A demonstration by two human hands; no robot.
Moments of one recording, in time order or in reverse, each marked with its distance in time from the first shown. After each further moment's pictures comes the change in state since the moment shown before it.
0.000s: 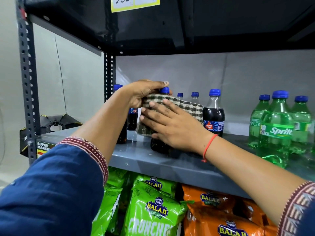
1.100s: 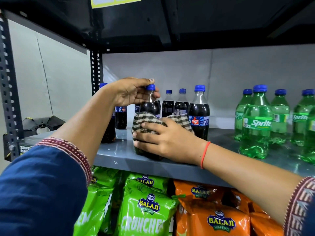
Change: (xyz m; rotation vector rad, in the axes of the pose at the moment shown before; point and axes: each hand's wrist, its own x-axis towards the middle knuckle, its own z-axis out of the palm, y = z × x) left_hand 0.002 0.002 0.000 0.059 -0.033 0.024; right_hand -0.031 -0.009 -0.019 0.189 0.033 -0.120
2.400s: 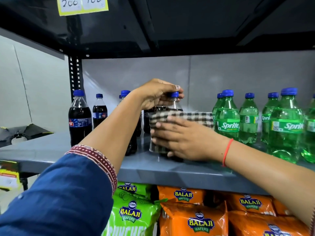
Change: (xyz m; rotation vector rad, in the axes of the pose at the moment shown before) left_hand 0.046 0.021 0.104 -0.022 -0.101 0.159; right_hand -0.078 0.045 -0.026 -0.285 -0.232 0.014
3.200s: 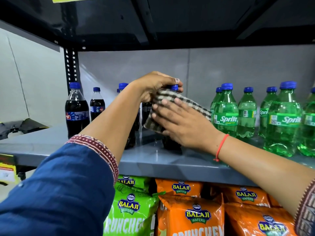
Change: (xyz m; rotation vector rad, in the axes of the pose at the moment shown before) left_hand 0.003 0.000 -0.003 -0.026 -0.015 -0.032; right_hand 0.006 -0.002 0.003 0.091 0.110 0.153
